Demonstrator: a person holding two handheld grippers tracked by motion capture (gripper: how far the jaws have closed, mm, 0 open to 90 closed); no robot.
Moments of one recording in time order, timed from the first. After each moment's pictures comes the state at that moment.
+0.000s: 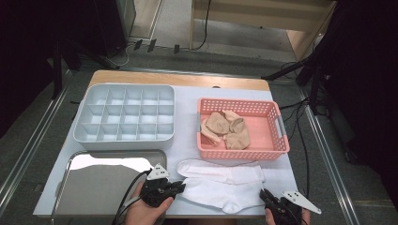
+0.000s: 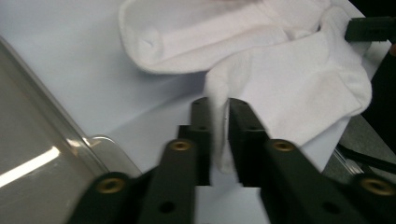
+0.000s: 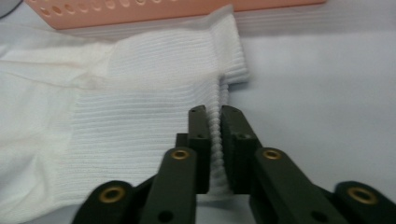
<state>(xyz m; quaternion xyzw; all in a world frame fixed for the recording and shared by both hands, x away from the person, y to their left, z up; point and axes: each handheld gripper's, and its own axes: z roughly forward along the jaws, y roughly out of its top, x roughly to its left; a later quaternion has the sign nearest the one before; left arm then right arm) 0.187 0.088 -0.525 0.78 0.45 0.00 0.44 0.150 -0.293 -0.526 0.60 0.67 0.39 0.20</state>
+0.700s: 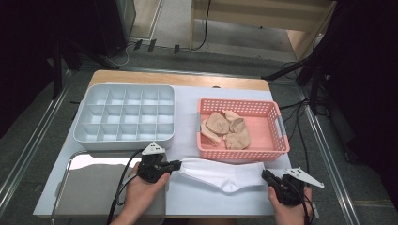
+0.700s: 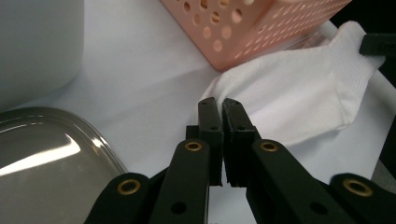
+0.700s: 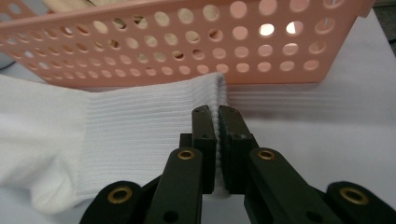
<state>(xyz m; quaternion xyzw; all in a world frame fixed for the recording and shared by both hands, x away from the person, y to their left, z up) 0.240 0.101 -0.507 0.76 0.48 0.01 0.44 0.204 -0.296 -0.500 0.60 0.67 0.40 0.19</state>
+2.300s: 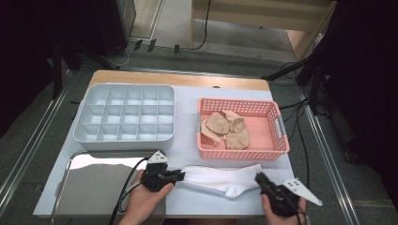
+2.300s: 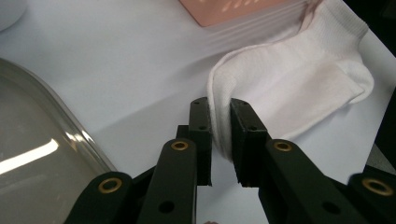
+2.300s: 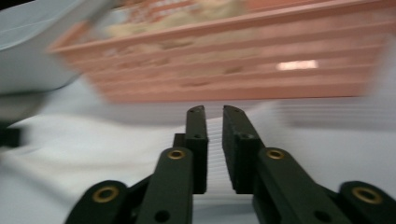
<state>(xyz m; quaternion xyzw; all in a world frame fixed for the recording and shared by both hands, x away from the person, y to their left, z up) 0.224 0.092 -0.522 0.77 0.47 0.00 0.43 0.170 -0.264 -0.503 0.55 0.65 0.48 0.20</state>
